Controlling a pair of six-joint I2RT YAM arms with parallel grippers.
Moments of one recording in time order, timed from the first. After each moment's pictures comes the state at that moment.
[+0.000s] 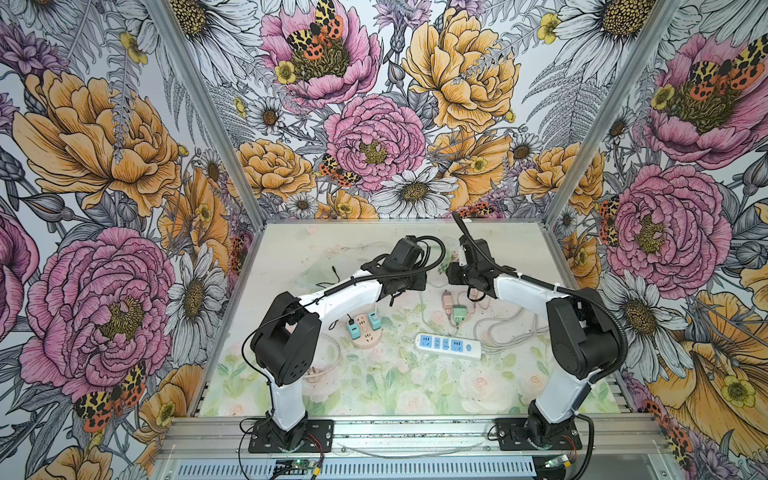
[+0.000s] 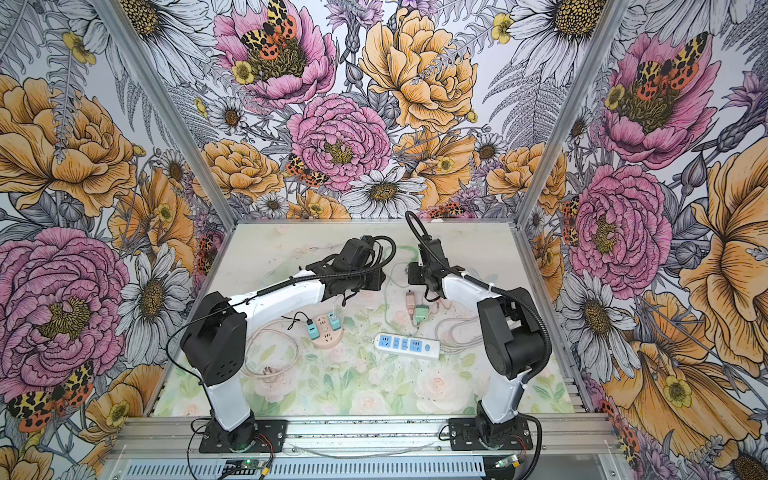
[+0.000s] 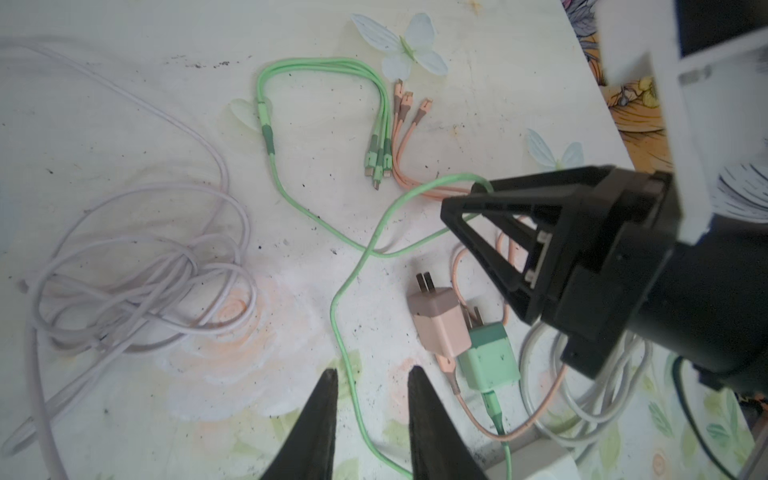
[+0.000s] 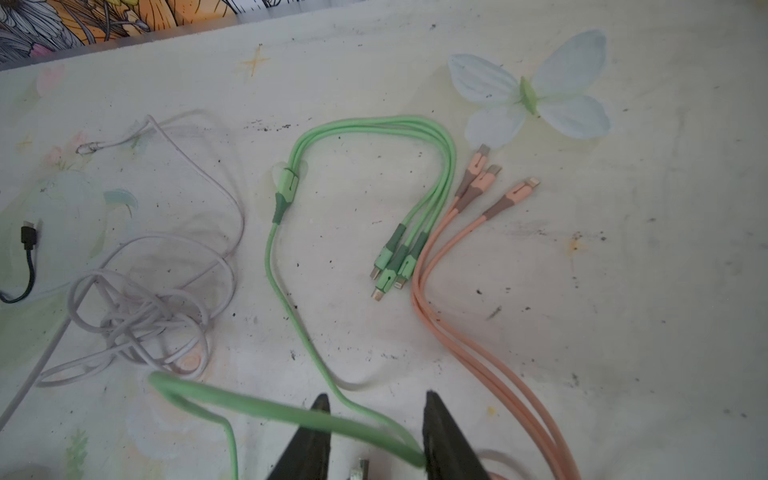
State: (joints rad) left arm -0.73 1.79 1.37 -0.40 -0.01 -0.49; right arm 0.33 1.73 1.11 -0.16 -0.05 0.31
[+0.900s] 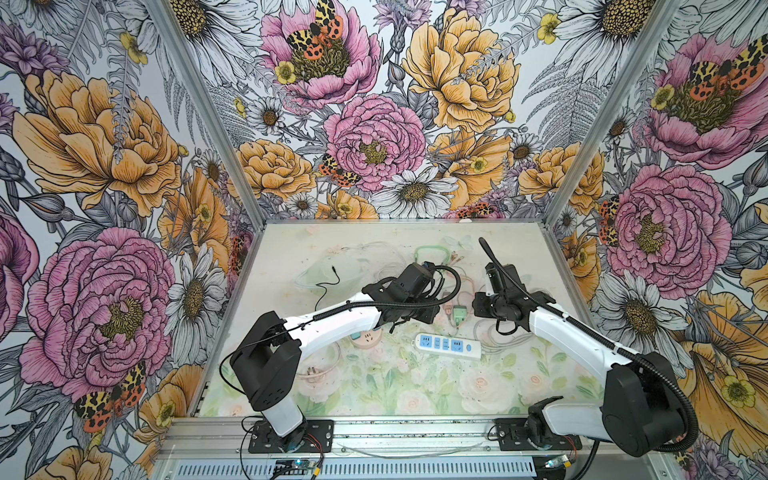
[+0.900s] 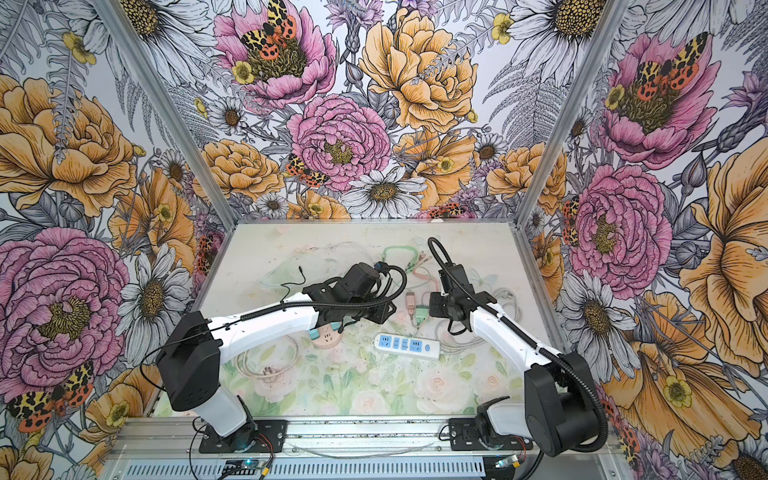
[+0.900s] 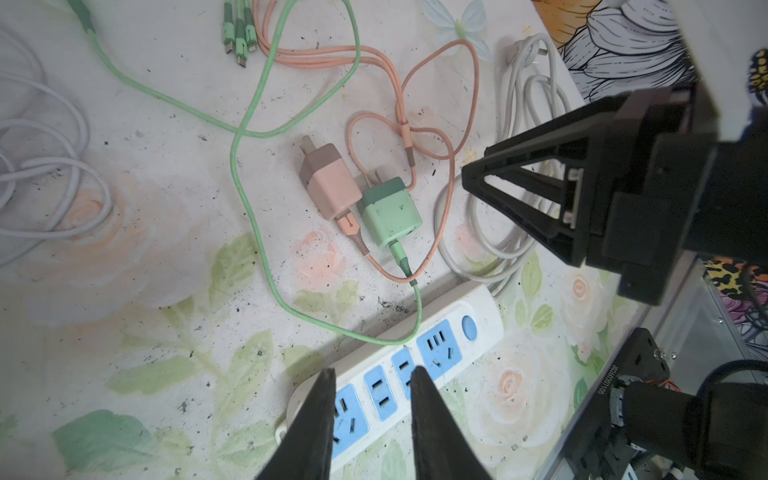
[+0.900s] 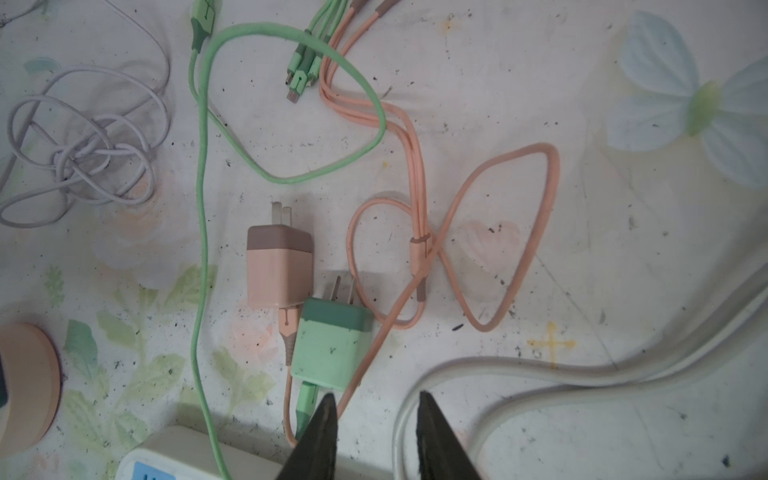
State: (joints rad) left arm -0.87 1.66 1.22 -0.43 0.09 -0.46; right arm 0.31 1.32 0.82 -0.49 -0.03 0.37
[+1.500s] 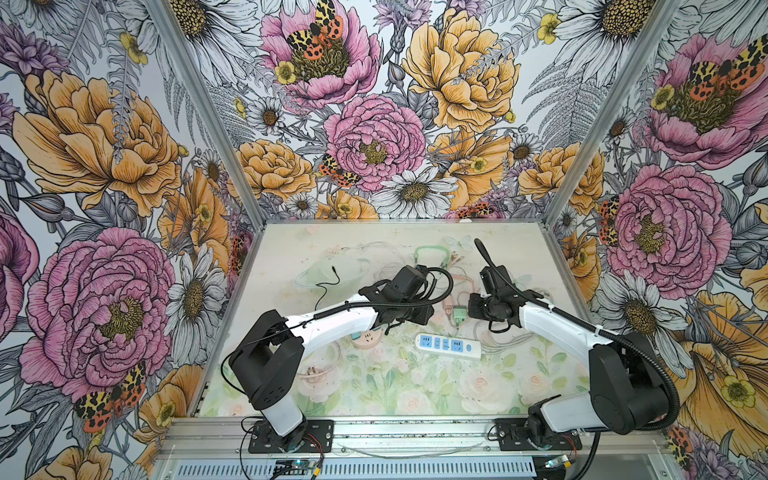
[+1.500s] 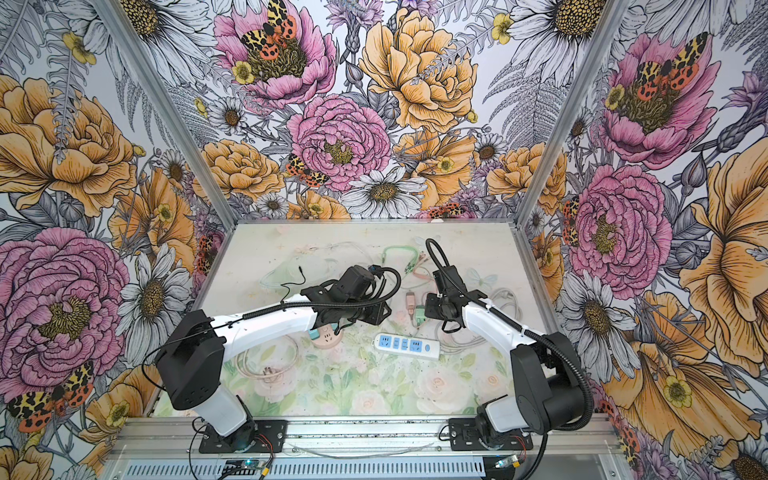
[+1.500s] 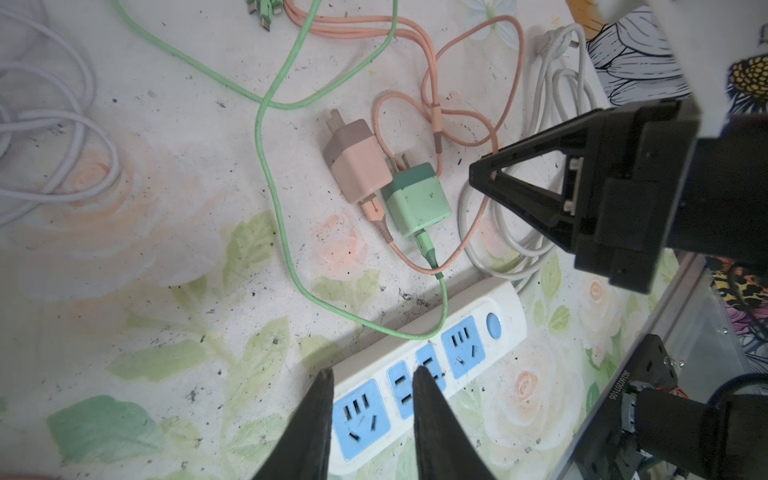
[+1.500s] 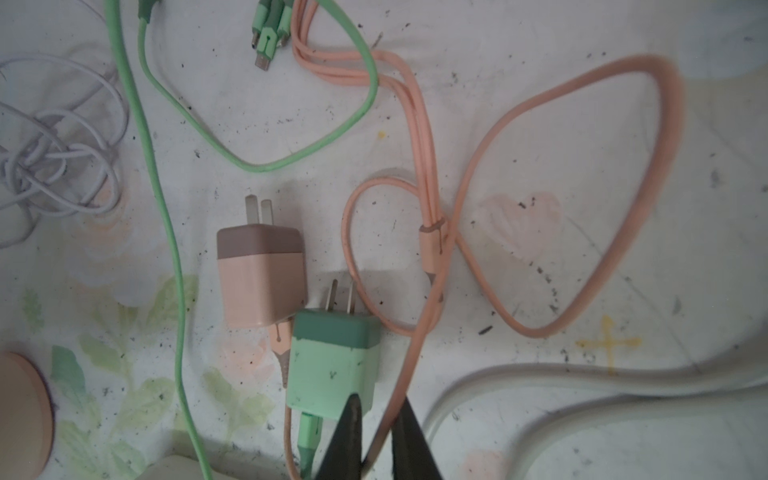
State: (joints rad) left arm -0.85 1.66 1.16 -0.39 0.13 -0.48; right arm 0.32 1.44 0.82 -0.43 -0.03 0.48
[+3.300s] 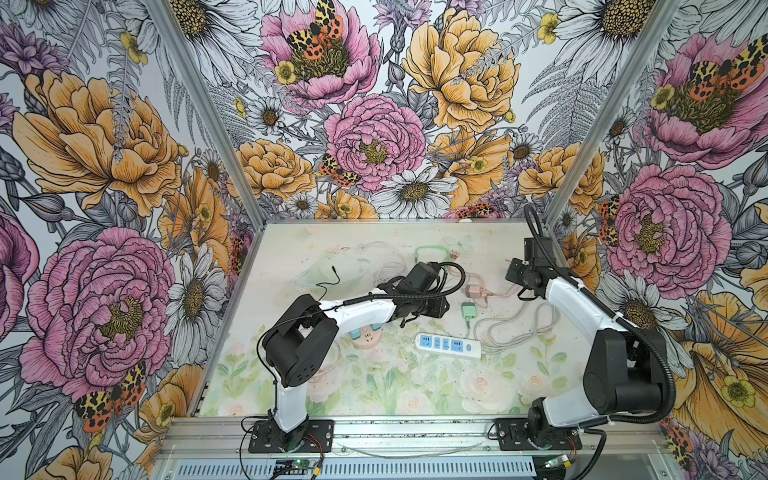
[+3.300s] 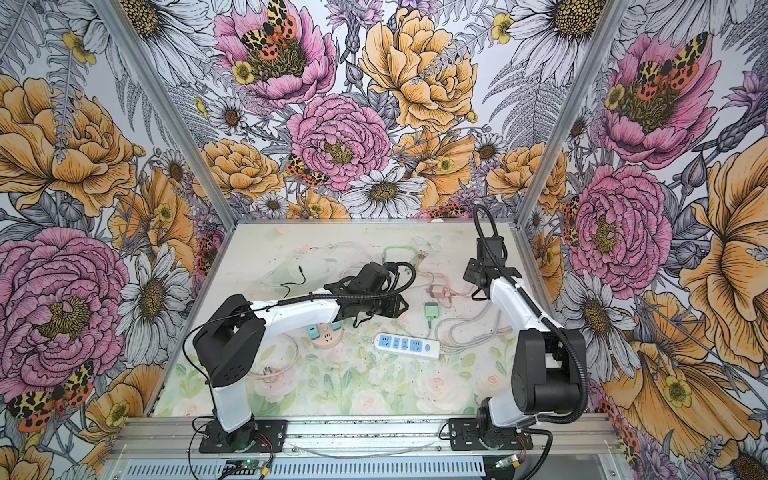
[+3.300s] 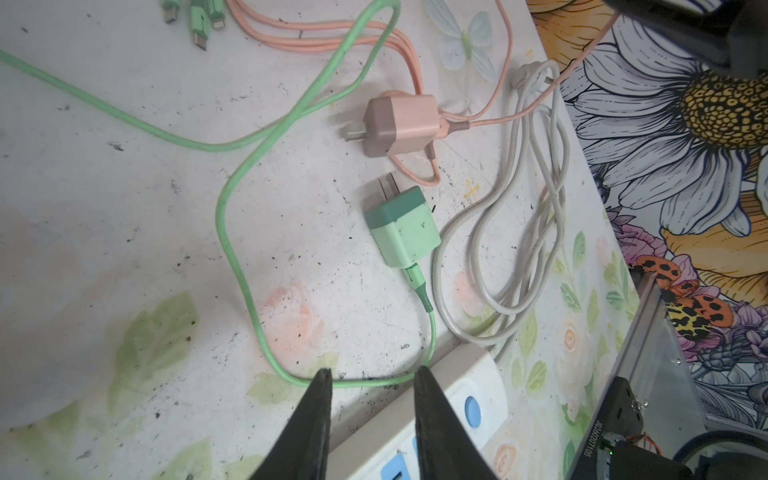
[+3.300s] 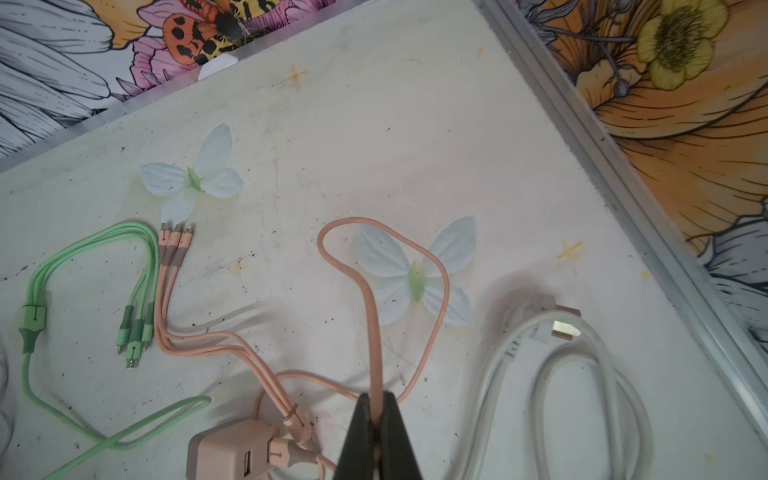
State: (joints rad) left arm -0.85 1.88 1.28 -0.23 0.20 -0.55; right arm -0.04 1.47 1.03 -0.42 0.14 0.37
